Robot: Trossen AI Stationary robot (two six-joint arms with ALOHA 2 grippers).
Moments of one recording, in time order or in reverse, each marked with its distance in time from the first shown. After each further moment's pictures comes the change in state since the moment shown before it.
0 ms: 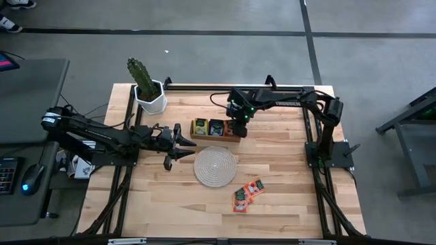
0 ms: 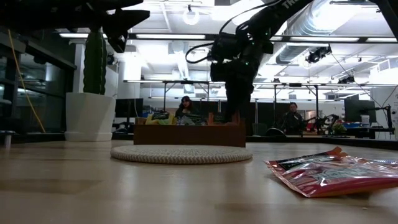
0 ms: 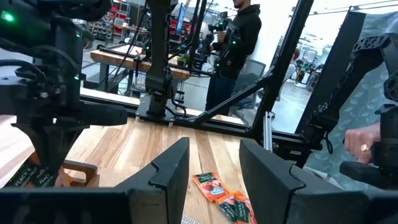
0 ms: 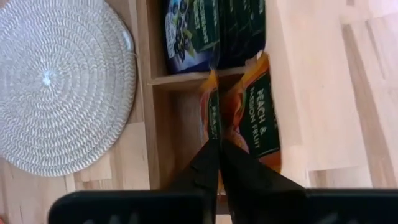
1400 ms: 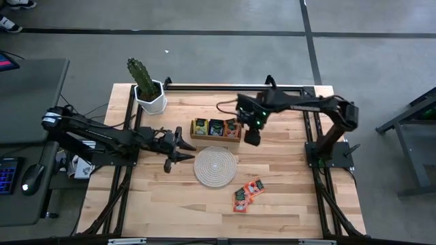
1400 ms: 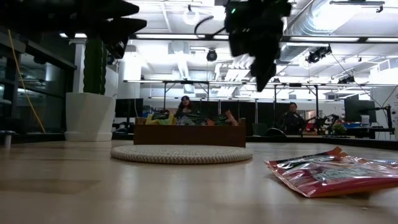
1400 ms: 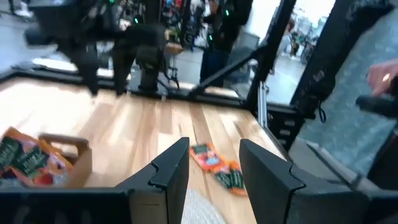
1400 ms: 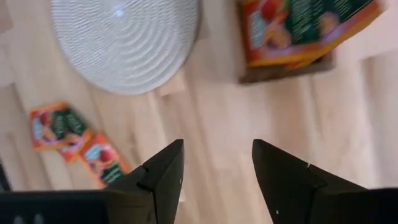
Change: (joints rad) left arm 0.000 0.006 0.000 -0.096 0.059 0.020; right arm 0.120 -0.177 0.062 -0.413 0.017 0.175
